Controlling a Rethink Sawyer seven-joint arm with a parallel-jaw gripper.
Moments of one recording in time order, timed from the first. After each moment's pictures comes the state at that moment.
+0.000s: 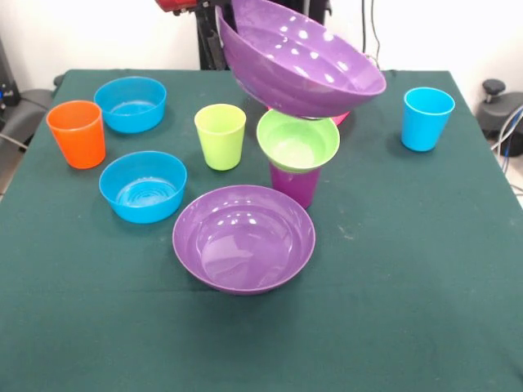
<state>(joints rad) -0.65 -0.75 0.54 1.39 -0.24 1.12 1.40</state>
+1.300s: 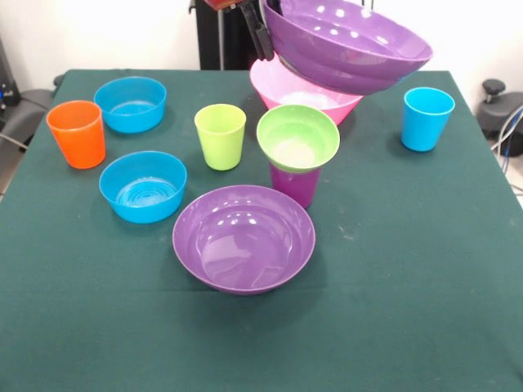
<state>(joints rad) -0.74 -0.74 0.72 1.48 -0.25 1.12 1.40</state>
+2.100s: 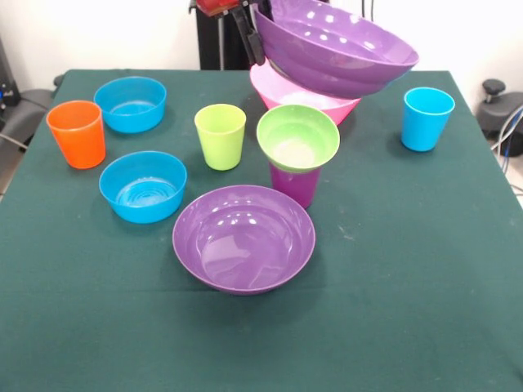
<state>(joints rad) -0.77 -0.73 0.75 1.50 -0.30 1.12 1.40</state>
